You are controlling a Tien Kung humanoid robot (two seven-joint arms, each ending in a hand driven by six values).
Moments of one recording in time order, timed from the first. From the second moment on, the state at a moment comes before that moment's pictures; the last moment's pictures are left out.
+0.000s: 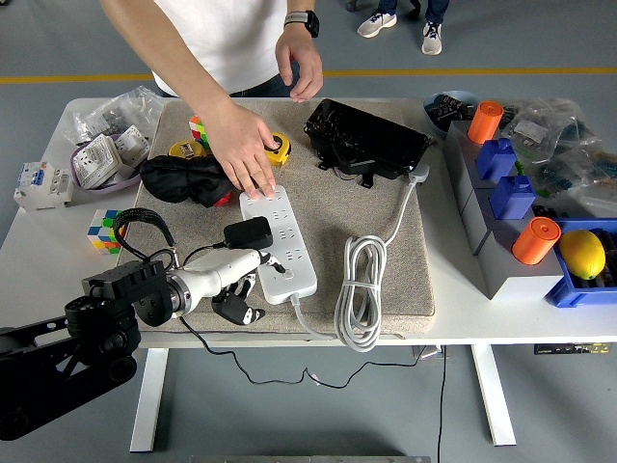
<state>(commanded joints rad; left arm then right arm) -0.54 0.50 -0.56 -1.70 1.58 -0.14 0.57 -0.06 -0.27 0.88 0.42 -0.53 -0.12 0.06</state>
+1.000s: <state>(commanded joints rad) -0.67 0.44 -0.45 -1.62 1.52 -0.22 0.63 -0.06 -0.27 0.90 0.41 -0.53 -0.12 0.07</state>
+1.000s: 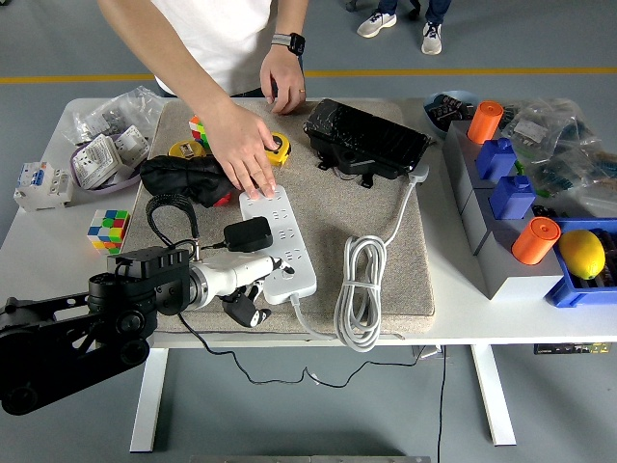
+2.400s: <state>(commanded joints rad) -0.68 0.45 -0.46 -1.63 1.50 -0.21 0.61 -0.06 -0.27 0.91 0.42 -0.54 -0.12 0.07</state>
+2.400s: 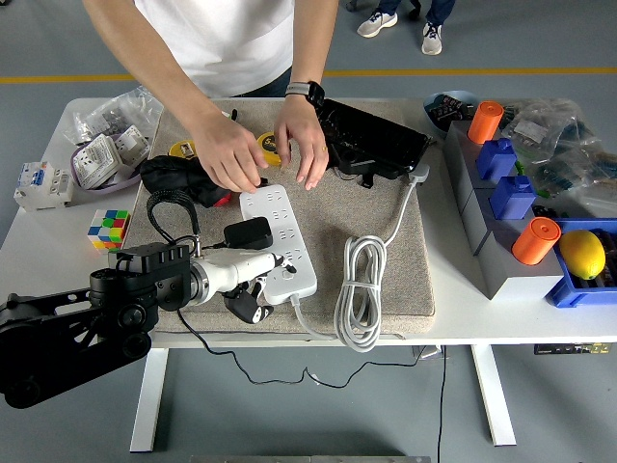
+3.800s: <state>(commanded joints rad) -0.51 0.41 -0.64 -1.57 1.50 0.13 0.05 -0.06 -0.27 0.89 0.42 -0.54 -0.11 0.07</state>
